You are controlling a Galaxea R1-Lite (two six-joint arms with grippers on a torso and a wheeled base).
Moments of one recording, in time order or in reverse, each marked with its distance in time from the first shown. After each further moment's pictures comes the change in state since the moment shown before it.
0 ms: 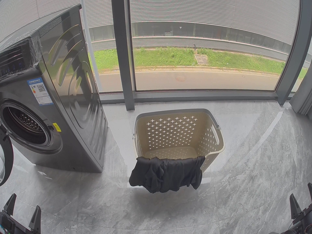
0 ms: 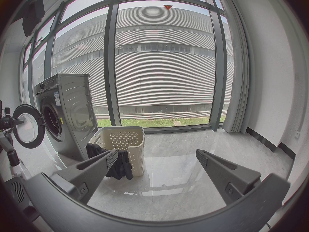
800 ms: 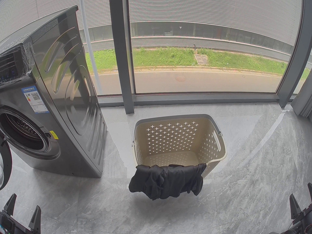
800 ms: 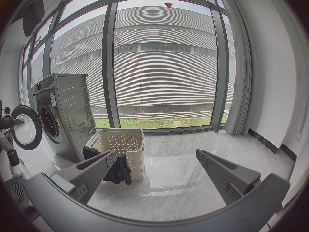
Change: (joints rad) left arm 0.000 0.000 0.000 0.001 -0.001 -0.008; right arm 0.000 0.000 0.000 0.000 0.000 -0.001
